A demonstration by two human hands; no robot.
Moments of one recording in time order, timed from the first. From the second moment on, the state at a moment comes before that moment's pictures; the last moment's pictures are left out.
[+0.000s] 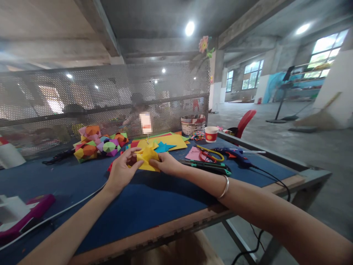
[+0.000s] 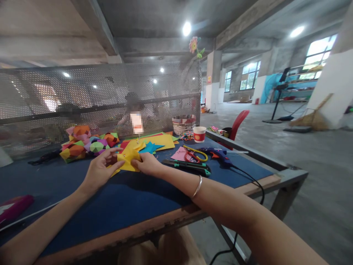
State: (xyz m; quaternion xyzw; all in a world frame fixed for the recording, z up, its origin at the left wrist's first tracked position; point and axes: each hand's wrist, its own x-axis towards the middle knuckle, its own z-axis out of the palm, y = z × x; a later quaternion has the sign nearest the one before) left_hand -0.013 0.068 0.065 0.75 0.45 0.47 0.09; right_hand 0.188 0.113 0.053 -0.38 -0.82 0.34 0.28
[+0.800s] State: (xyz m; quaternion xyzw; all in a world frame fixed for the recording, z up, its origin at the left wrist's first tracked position) left_hand -0.026 0.078 0.060 0.77 0.47 0.40 0.17; right_hand 0.192 0.106 0.058 -0.36 -0.86 0.27 0.24
